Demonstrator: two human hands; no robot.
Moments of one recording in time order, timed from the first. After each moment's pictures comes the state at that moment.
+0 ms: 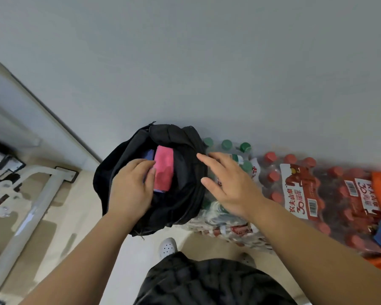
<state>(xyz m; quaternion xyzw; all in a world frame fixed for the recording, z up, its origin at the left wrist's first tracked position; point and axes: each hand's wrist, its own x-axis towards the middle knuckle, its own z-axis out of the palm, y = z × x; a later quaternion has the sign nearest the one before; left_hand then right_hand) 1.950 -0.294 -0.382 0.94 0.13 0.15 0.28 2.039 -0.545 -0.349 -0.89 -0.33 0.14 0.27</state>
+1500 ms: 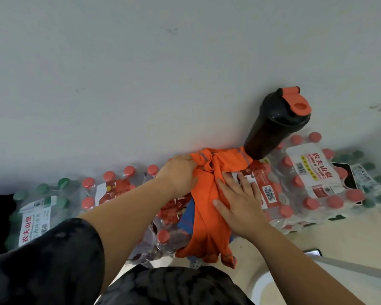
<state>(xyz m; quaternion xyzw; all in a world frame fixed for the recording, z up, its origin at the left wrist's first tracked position) 2.159 -0.851 -0.373 0.95 -0.24 -0.19 0.04 2.042 -1.048 -0.423 -0.98 -0.02 0.10 0.18</state>
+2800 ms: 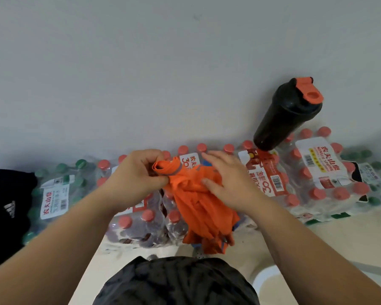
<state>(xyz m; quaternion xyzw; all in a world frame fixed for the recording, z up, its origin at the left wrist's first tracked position) 2.062 -0.761 -0.271 0.82 -0.10 -0.15 0.55 2.060 -1.005 -0.353 -0.94 -0.14 0.04 0.30</state>
